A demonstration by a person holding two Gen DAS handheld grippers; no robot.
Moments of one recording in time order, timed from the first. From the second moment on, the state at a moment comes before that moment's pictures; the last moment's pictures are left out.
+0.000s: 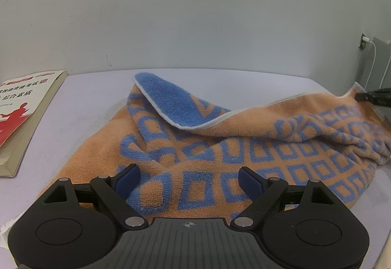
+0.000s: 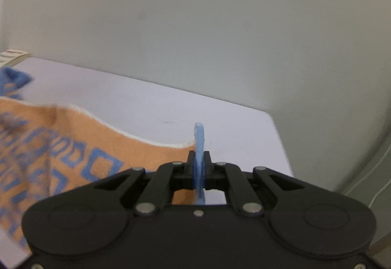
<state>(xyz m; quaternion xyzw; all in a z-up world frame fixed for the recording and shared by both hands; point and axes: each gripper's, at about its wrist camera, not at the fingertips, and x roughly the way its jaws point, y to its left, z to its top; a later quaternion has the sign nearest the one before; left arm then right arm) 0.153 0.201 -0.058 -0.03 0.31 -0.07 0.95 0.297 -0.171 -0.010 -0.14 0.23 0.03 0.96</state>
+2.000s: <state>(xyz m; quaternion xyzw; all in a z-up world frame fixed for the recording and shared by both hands) 0.151 0.202 -0.059 -0.03 0.31 -0.07 0.95 0.162 -0.262 -0.093 0.16 0.21 -0.09 0.96</state>
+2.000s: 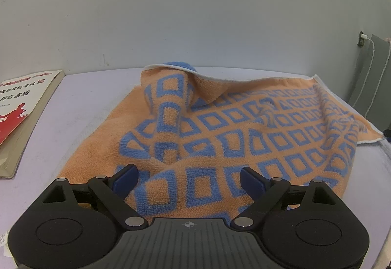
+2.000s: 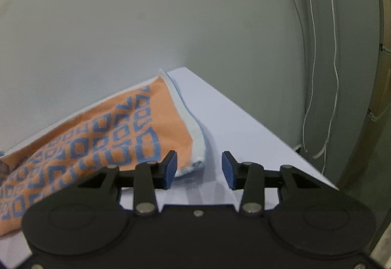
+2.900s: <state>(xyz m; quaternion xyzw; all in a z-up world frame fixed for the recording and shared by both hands) 0.153 0.211 -0.060 -0.03 0.31 -0.08 0.95 0.133 -0.282 -0.044 0.06 0.23 -0.14 0.96</state>
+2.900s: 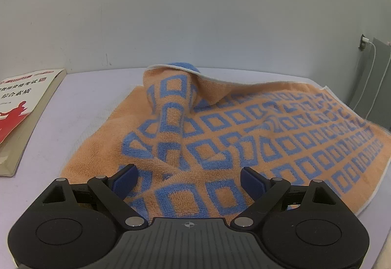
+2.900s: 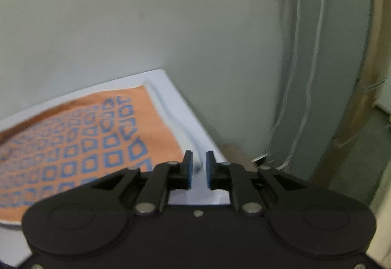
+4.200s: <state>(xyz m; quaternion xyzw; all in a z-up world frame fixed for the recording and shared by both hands) 0.290 0.260 0.016 0.09 0.36 -0.04 0.93 0.160 -0.075 -0.117 -0.04 0.18 0.25 0.95</state>
